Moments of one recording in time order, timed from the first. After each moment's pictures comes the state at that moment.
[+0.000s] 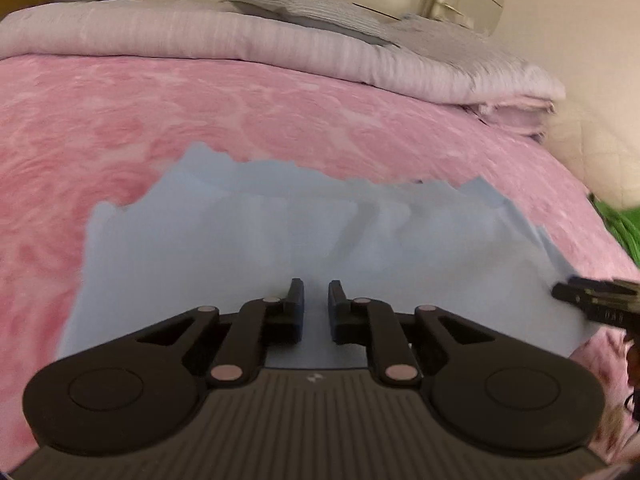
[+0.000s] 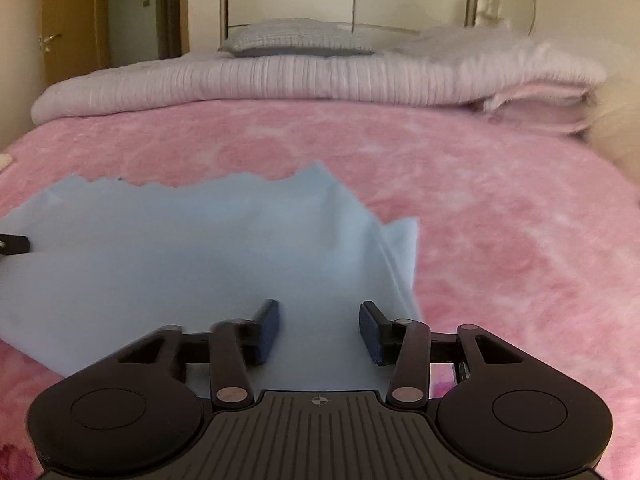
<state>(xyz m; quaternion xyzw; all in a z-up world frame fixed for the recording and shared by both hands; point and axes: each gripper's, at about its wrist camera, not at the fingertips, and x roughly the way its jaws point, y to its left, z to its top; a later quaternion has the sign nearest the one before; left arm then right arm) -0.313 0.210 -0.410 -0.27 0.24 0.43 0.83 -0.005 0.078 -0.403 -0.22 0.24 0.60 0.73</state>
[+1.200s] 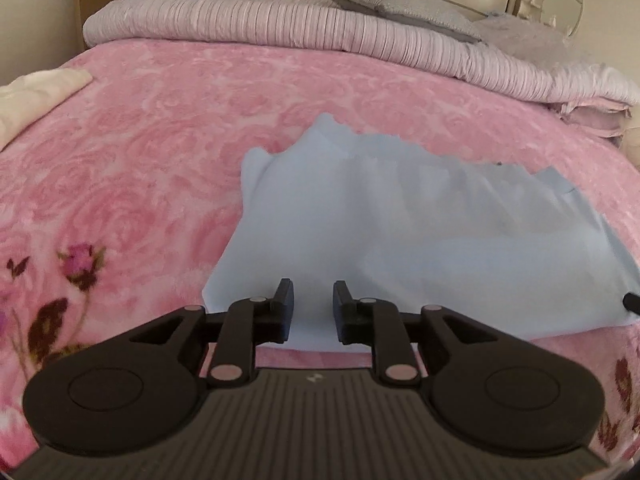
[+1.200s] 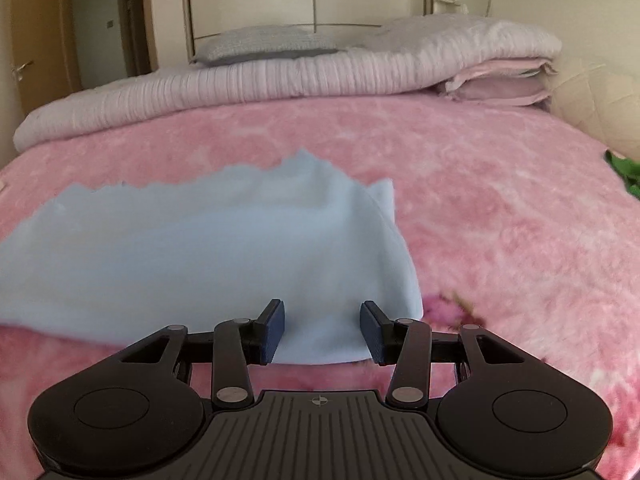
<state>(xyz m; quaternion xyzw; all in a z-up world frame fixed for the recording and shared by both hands) -0.360 0.163 -0.406 -0.28 0.29 0.55 0.74 -0.024 0.030 -0.413 -0.18 0.28 0.57 0.75</state>
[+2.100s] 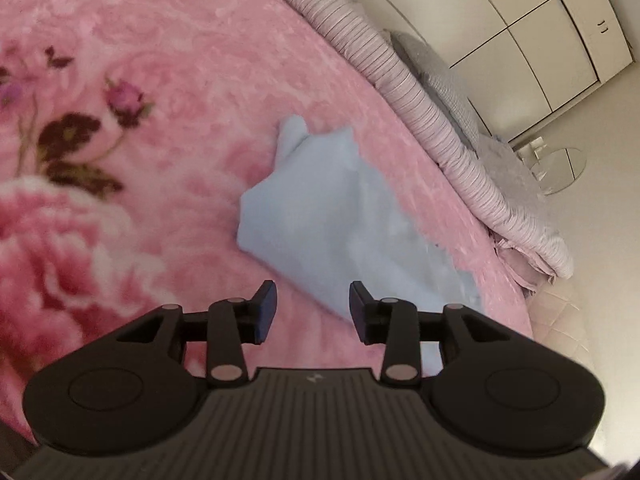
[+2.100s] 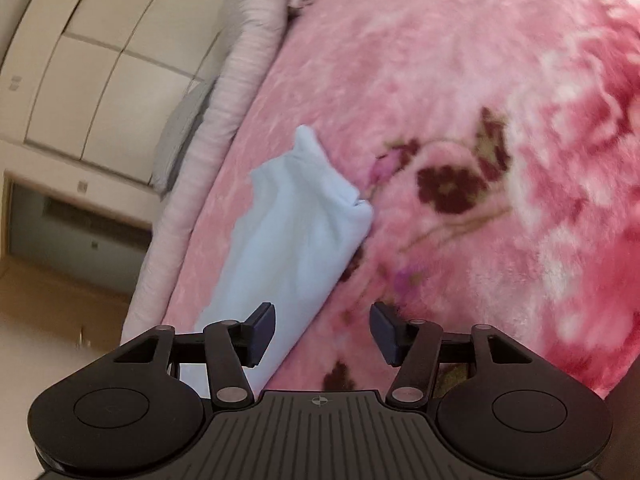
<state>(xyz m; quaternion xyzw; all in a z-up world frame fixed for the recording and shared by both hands) -0.453 0.131 -0.413 -0.51 0.07 0.49 0.71 0.042 -0.050 -0.427 0.22 0.56 0.47 0.64</state>
